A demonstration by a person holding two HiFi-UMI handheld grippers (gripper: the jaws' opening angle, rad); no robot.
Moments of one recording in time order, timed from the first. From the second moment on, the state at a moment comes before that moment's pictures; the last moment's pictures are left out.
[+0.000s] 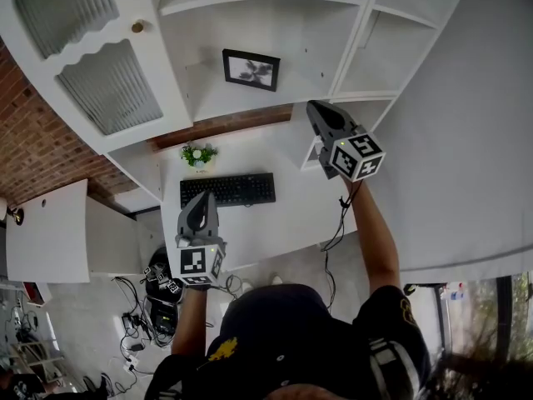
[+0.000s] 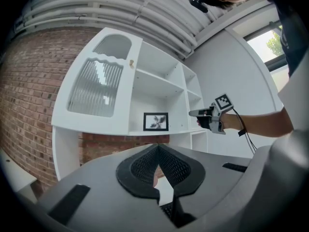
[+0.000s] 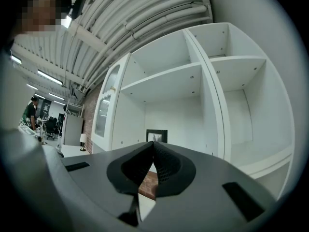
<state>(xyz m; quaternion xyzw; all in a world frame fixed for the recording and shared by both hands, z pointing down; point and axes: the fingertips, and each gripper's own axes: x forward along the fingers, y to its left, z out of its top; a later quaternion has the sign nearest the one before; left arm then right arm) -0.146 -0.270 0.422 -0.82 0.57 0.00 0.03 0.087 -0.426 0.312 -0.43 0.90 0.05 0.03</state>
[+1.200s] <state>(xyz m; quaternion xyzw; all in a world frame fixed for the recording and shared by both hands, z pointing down) -0.169 -0.224 0.426 -0.81 0.59 0.01 0.02 0.096 -0.288 0.357 -0.47 0.88 0.02 0.06</state>
